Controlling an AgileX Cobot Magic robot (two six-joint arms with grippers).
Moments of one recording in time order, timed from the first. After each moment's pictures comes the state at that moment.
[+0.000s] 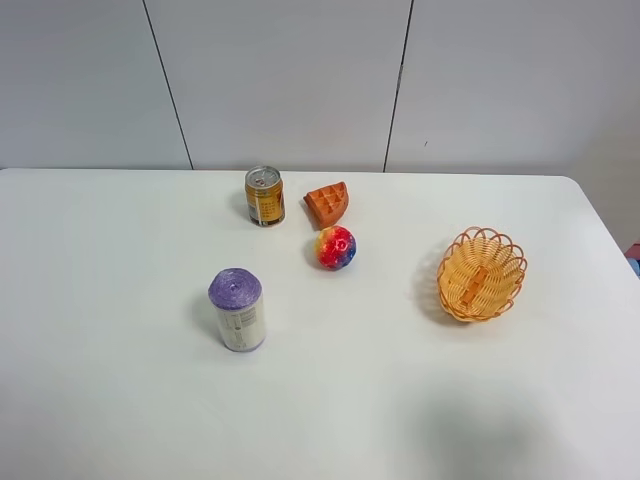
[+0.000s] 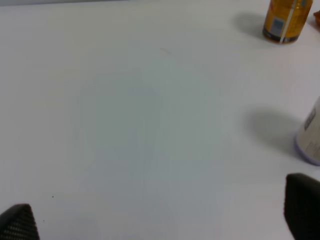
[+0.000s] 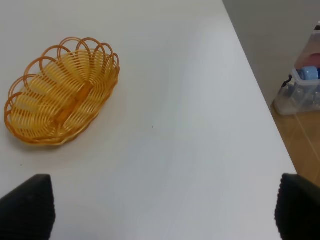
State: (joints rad) left arm 0.11 -0.01 -0.51 -0.08 1.06 0.07; right arm -0.17 0.00 -0.48 0.00 1.06 0.01
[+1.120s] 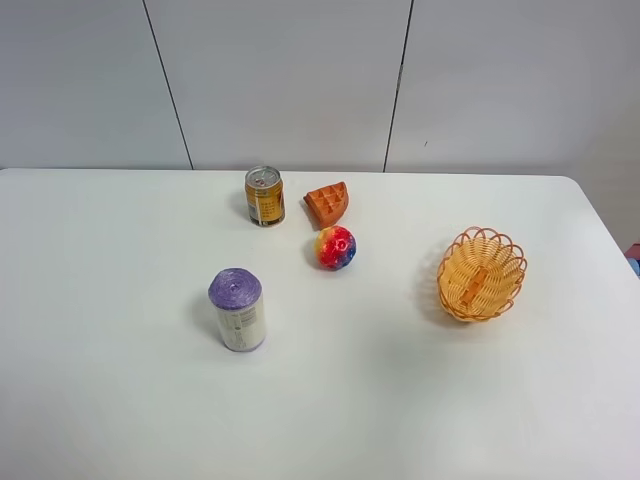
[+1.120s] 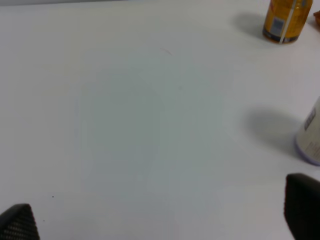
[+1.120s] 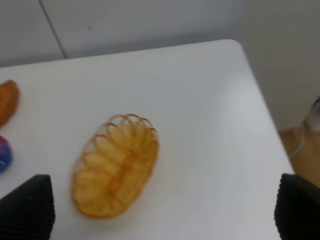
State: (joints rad) left arm 0.11 -0.01 -0.51 -0.08 1.05 0.07; right arm -0.17 0.64 -1.04 0.14 1.06 0.03
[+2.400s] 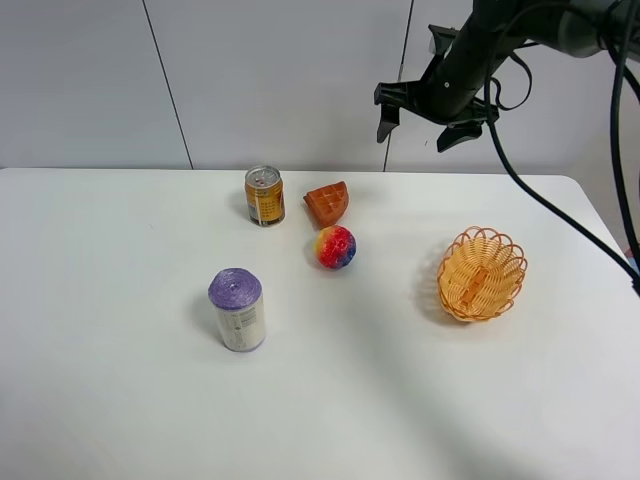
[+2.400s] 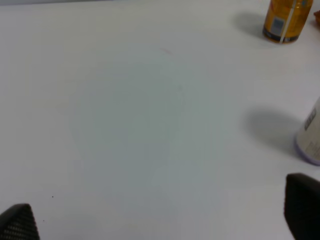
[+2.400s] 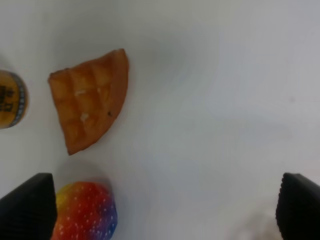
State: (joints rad) left arm 0.11 -0.01 -0.51 -0.08 1.05 0.07; right arm 0.27 2.07 -1.87 0.13 0.97 0.25
